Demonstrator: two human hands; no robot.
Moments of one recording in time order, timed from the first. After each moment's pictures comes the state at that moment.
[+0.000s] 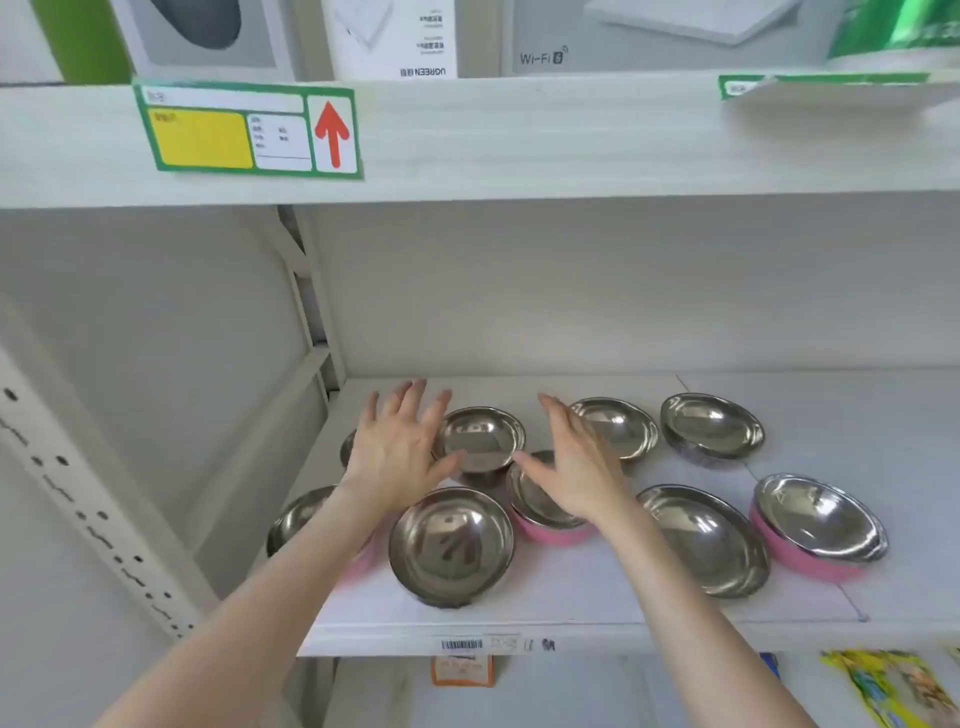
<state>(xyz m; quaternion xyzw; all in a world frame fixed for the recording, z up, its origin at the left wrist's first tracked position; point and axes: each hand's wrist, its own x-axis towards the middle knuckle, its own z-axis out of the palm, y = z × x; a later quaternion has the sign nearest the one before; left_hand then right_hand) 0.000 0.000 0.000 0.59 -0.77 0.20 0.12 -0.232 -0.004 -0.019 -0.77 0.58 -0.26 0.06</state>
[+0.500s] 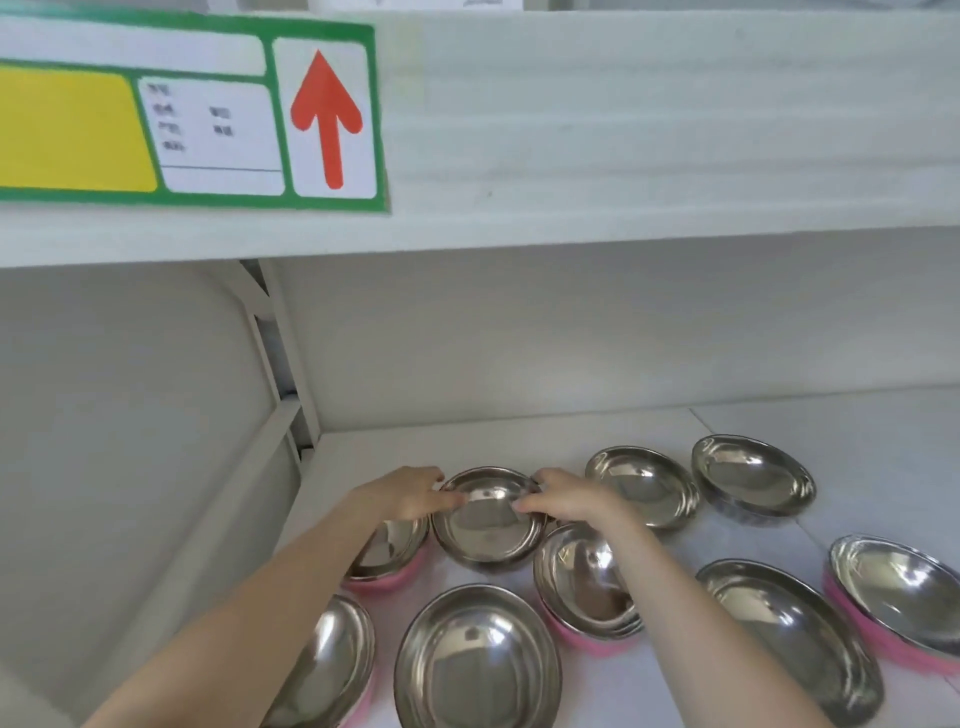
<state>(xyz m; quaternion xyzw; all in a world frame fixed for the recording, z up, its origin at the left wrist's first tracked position) 0.028 -0.159 -0.041 0.60 -0.77 -0.22 -0.04 -0.213 -0.139 -0.051 -0.66 0.66 -0.09 0.35</state>
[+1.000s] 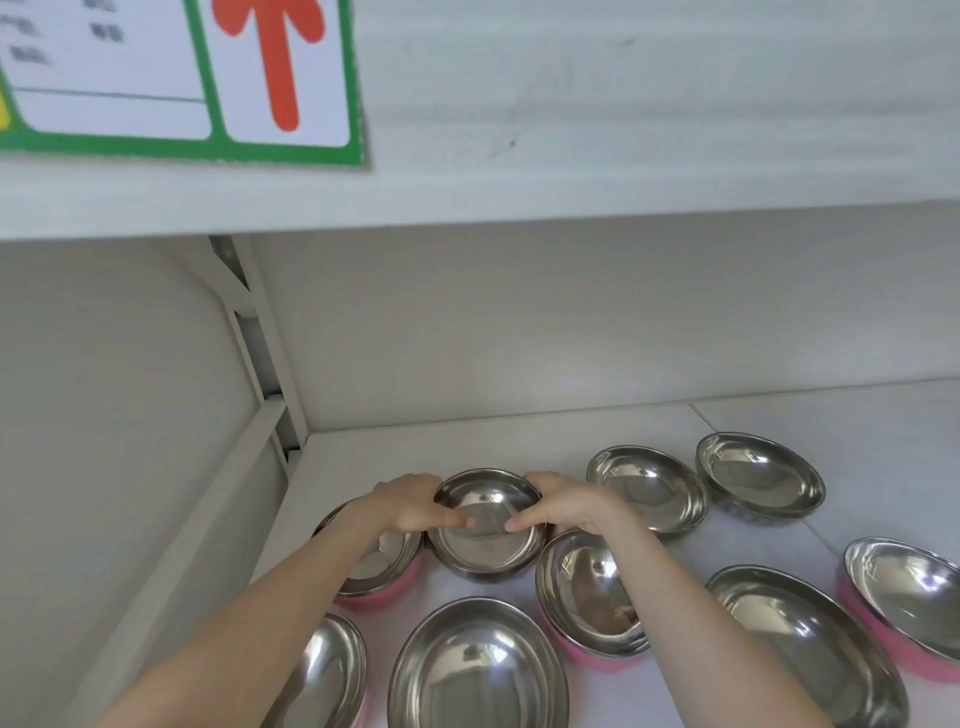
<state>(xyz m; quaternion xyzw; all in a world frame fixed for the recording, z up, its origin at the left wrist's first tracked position) 0.016 -0.172 -0.059 0.59 -0.78 -0.22 -0.05 -0.211 -0.151 -0.063 -0.63 0.59 -0.13 0.49</state>
